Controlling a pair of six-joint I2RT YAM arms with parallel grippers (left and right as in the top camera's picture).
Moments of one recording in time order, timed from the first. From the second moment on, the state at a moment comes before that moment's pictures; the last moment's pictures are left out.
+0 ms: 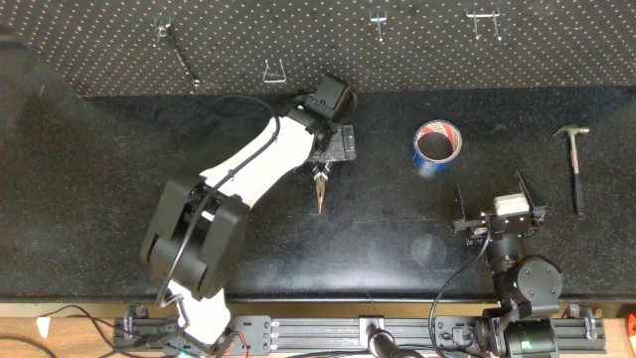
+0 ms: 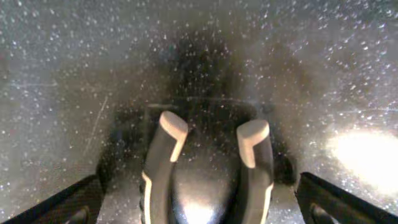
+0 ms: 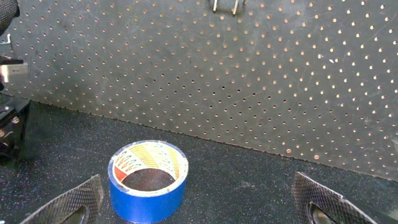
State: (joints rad) left arm -0.51 1.97 1.34 -0.73 -0.07 -0.62; right arm 0.06 0.01 0.01 -0.07 -0.06 -0.18
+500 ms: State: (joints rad) left arm -0.51 1.97 1.36 -0.77 -0.06 -0.60; right arm 0.06 0.01 0.01 -0.07 -0.06 -0.18
